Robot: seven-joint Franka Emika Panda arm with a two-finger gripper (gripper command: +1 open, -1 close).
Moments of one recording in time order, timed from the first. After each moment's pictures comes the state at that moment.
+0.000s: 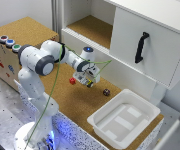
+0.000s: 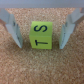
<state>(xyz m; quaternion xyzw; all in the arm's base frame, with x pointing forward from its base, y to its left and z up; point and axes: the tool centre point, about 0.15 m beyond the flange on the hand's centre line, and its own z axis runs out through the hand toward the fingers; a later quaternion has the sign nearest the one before) 0.442 -0.005 0.204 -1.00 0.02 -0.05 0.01</state>
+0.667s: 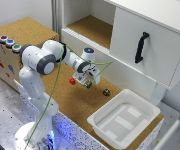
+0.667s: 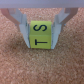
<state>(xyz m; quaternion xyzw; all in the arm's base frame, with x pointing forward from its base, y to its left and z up) 0.445 -0.011 0.206 -1.00 0.04 -0.06 0.01</state>
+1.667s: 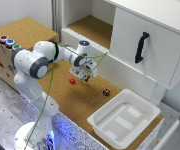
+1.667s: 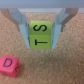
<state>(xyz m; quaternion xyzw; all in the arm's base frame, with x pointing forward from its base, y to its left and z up) 0.387 0.029 0.286 -1.00 -0.03 -0.04 -0.01</state>
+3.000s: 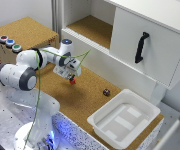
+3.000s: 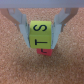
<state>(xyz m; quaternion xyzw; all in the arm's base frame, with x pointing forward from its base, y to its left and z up) 0.352 0.102 0.251 -1.00 -0.05 -0.07 0.00</state>
